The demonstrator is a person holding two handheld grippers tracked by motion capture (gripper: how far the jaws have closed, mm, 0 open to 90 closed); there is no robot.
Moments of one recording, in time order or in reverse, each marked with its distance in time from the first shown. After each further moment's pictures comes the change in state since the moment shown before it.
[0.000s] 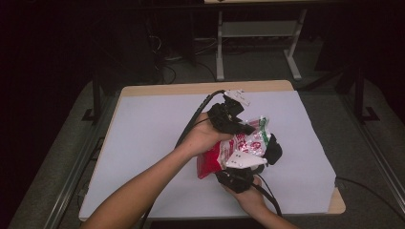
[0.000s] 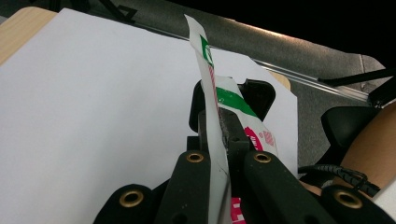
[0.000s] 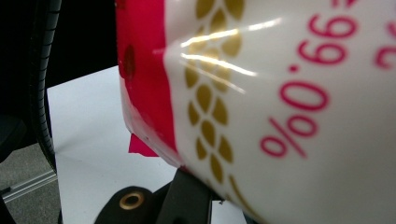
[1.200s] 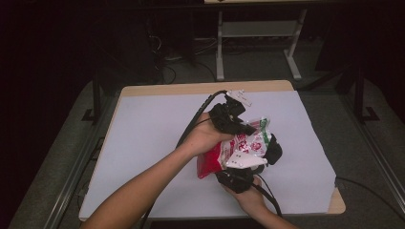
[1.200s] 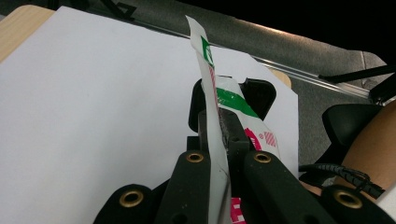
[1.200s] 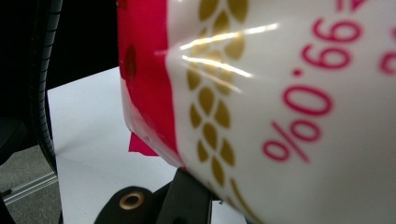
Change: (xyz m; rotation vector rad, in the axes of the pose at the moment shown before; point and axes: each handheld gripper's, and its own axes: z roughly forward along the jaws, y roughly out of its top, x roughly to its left) left arm 0.000 0.002 0.003 0.016 0.003 0.010; right arm 0.000 0.000 0.000 -0.003 0.001 0.009
